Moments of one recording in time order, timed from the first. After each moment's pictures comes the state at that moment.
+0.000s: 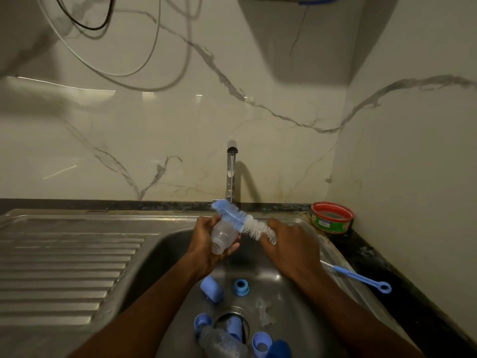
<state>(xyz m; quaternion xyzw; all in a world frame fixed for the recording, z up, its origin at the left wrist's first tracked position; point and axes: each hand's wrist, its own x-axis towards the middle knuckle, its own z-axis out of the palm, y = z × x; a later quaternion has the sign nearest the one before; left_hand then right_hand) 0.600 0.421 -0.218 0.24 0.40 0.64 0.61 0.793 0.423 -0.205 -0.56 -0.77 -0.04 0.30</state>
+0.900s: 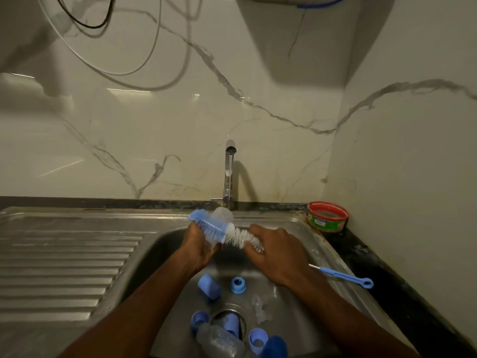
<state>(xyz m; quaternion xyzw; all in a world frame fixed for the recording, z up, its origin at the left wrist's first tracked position) 0.588 0.421 -0.218 0.20 0.37 0.66 0.63 0.779 0.400 -0.200 -0.52 -0.82 -0.02 0.25</state>
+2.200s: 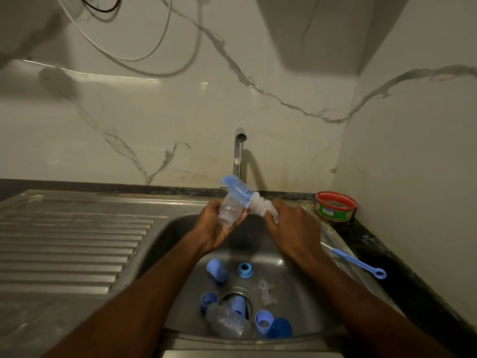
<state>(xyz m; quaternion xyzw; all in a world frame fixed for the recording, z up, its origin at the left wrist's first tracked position) 0.588 0.427 -0.214 0.23 0.30 0.63 0.67 0.781 0.415 -0.193 -0.59 -0.75 -0.06 0.28</state>
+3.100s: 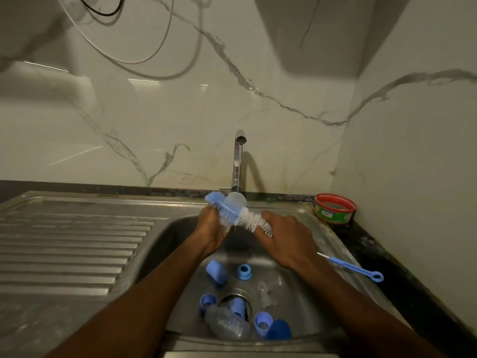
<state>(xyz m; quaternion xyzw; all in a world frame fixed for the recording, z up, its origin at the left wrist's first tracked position) 0.593 0.434 -0.218 0.29 0.42 0.66 0.56 0.778 0.398 -0.194 -0.56 -0.79 -0.02 0.24</state>
